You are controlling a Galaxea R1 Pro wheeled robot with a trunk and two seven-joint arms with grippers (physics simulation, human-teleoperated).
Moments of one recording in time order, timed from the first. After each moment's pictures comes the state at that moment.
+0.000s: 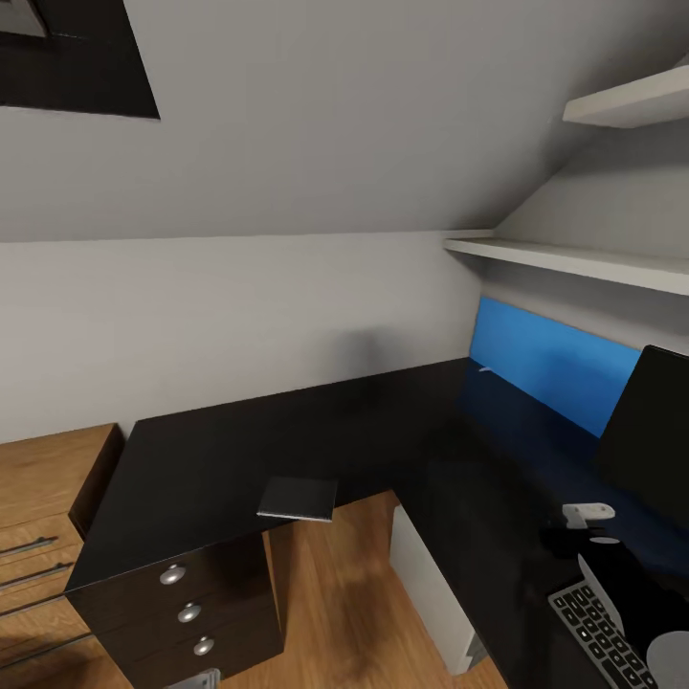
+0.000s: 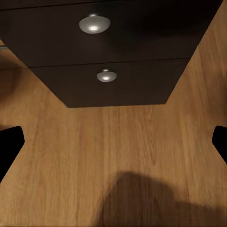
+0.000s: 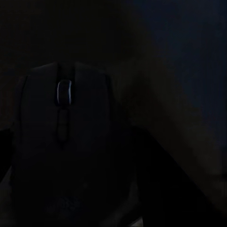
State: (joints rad) left arm 0.04 -0.01 -0.10 -0.96 0.25 0.06 0.39; right arm -0.56 -0.34 -0.03 -0.66 0.02 0.36 -0.01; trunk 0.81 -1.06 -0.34
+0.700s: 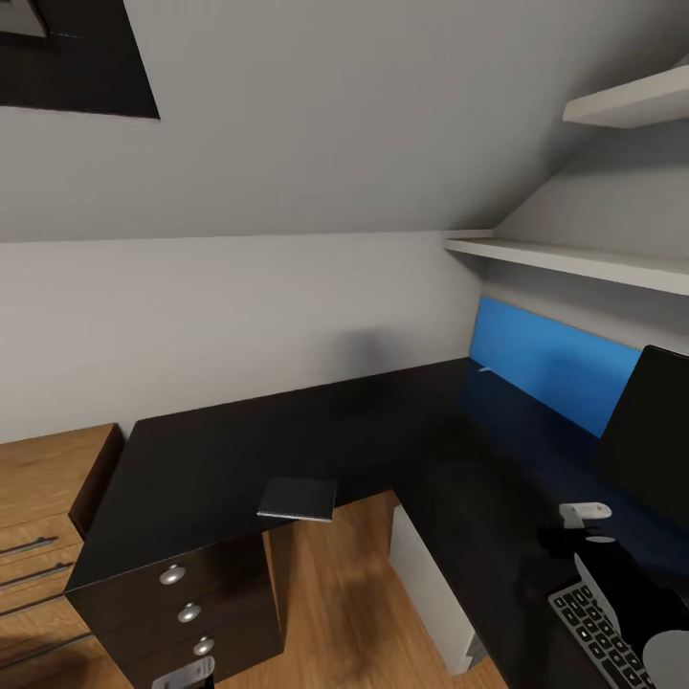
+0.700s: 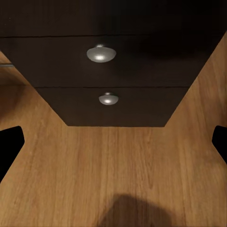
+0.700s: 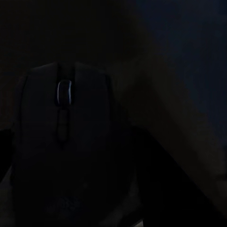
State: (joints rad) left arm 0.04 -0.01 -0.08 -0.98 0.25 -0.02 0.38; right arm -0.56 -0.33 -0.02 -0.66 0.02 0.37 -0.02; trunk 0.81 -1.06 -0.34
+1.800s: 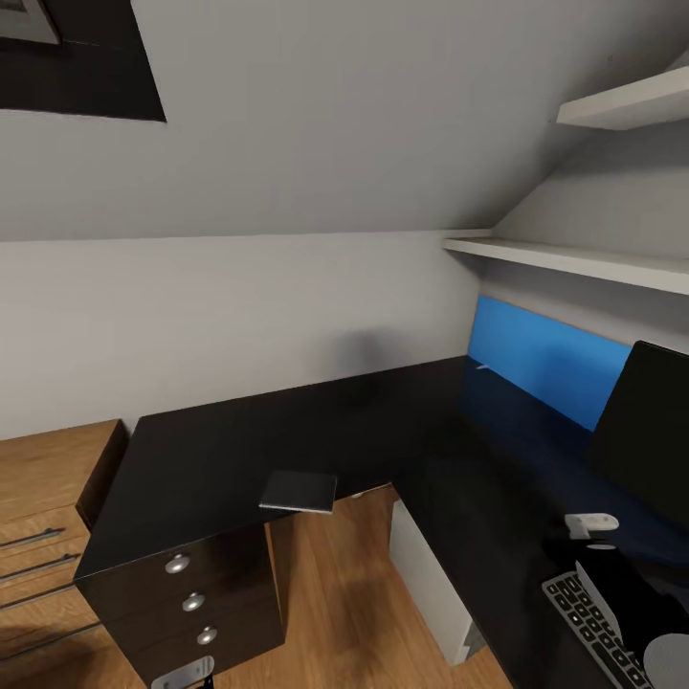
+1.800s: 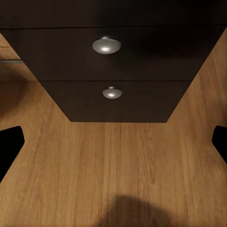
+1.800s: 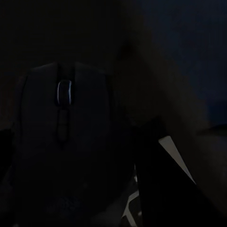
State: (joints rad) left arm 0.04 -0.01 -0.07 -0.98 0.25 -0.03 0.38; right arm -0.56 -0.33 -0.02 -0.61 0.02 0.39 -0.07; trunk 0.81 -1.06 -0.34
